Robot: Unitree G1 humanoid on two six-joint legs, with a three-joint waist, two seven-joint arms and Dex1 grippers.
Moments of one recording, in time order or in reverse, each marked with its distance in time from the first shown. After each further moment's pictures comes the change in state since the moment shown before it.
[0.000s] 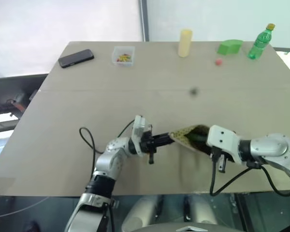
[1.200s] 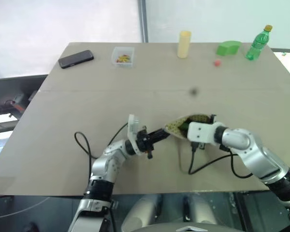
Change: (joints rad) left arm 0.029 -0.044 0.108 -0.046 -0.078 0.198 0.143; right arm -0.068 0.377 0.073 0.343 -0.705 -0.430 0.032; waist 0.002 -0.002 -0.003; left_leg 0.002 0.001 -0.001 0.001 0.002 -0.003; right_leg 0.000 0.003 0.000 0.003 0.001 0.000
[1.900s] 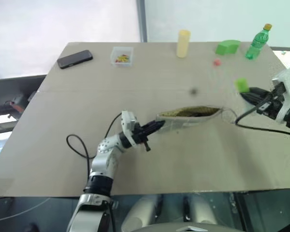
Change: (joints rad) left arm -0.030 0.024 0.027 0.096 0.153 -0.340 0.054; right arm -0.010 -0.103 -0.744 -0.018 0.614 0.493 -0.033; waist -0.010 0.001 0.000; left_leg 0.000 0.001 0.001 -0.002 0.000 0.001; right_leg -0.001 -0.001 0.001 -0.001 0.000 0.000
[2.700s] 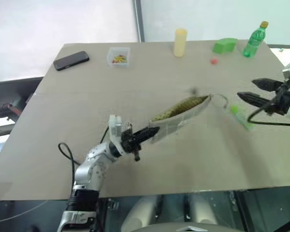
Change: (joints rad) left arm 0.133 0.102 0.014 -0.294 -0.287 0.344 -0.049; right arm -0.052 -0.121 -0.059 -0.093 0.225 0.102 0.116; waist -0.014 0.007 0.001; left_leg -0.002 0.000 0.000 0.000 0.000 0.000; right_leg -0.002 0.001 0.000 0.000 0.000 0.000
